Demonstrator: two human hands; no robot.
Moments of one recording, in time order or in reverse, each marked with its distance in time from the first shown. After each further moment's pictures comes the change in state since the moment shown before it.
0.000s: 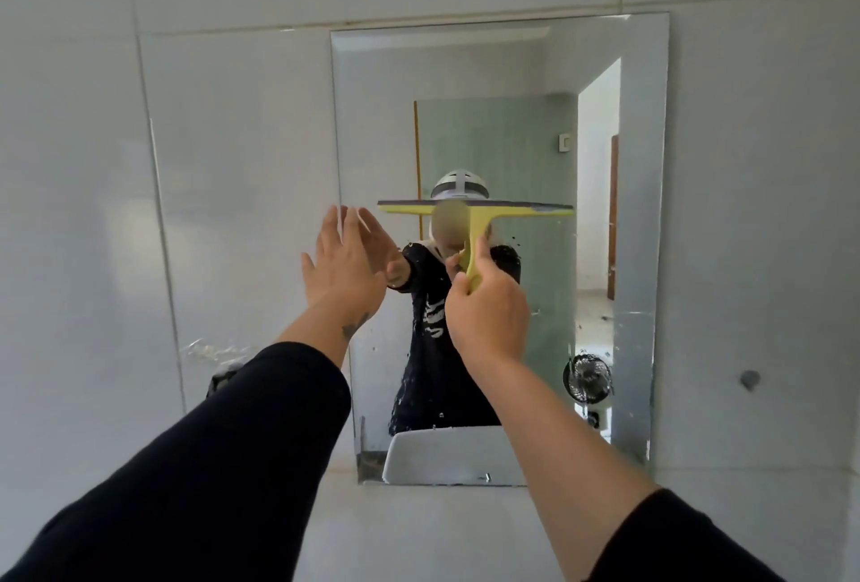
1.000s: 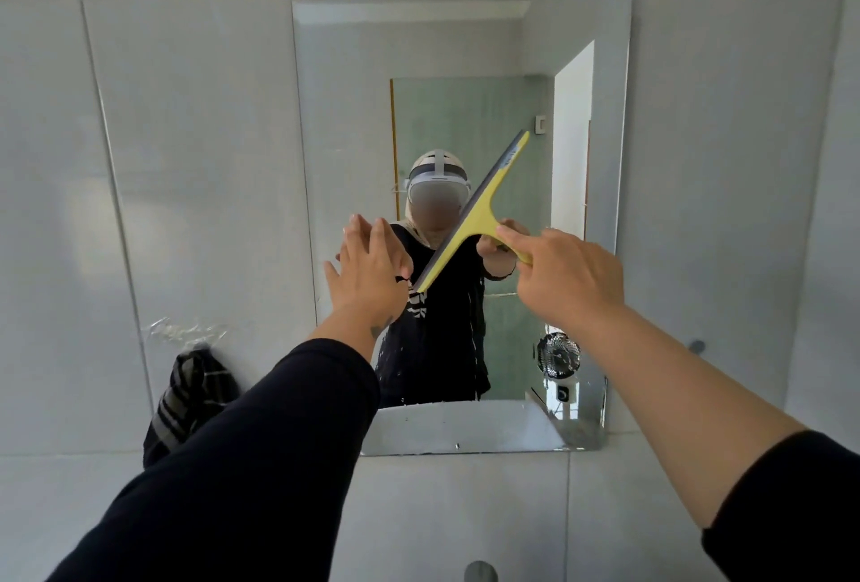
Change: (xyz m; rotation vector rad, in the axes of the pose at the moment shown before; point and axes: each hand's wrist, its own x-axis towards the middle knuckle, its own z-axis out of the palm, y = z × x) left_hand -0.030 0.038 0.040 -0.009 -0.141 0.057; right_hand 0.028 0.042 -0.115 -0.668 -0.240 -0.257
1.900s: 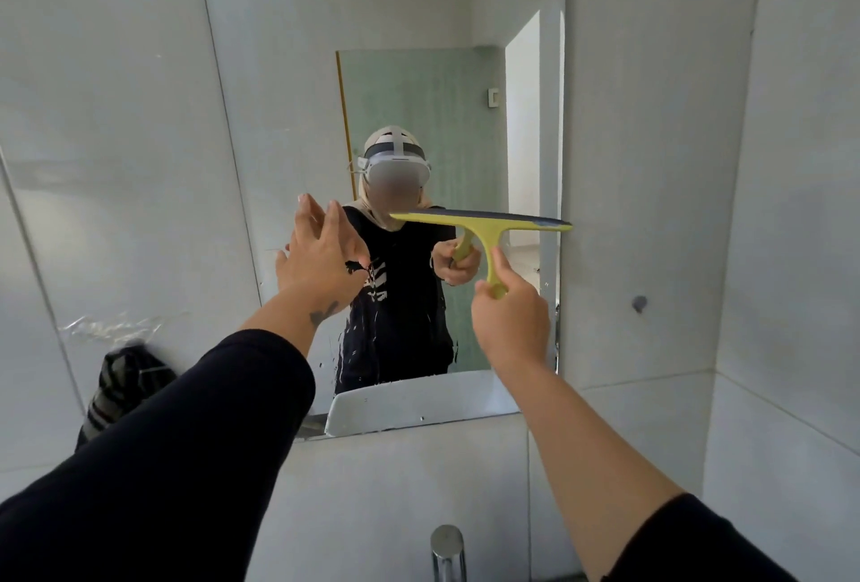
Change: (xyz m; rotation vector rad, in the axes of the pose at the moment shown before) left_hand -0.003 -0.003 0.010 0.035 -0.056 0.077; right_hand -0.047 -0.006 0.069 0.707 0.127 0.529
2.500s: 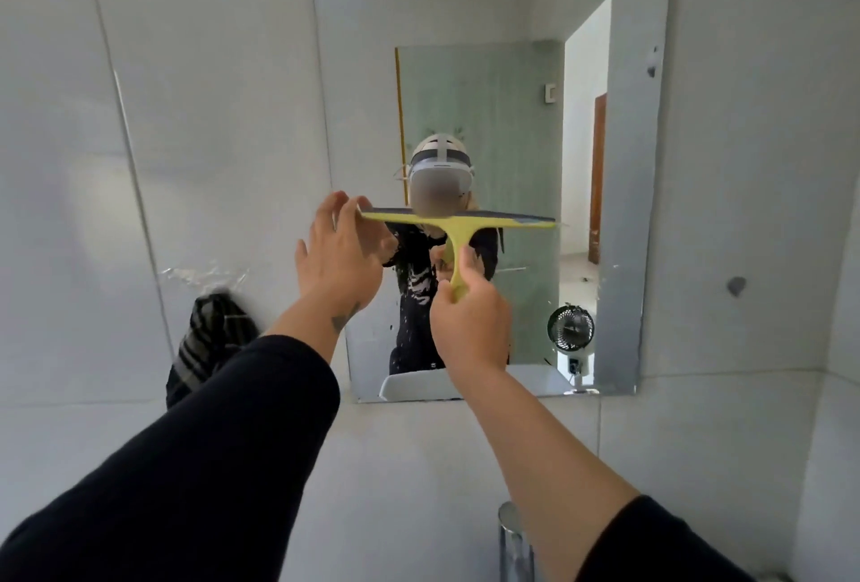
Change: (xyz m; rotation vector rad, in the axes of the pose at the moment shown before) left_hand -0.038 -0.071 0.010 -0.109 0.199 -0.040; right_hand -0.074 -0.025 0.100 0.119 -0.066 -0.087
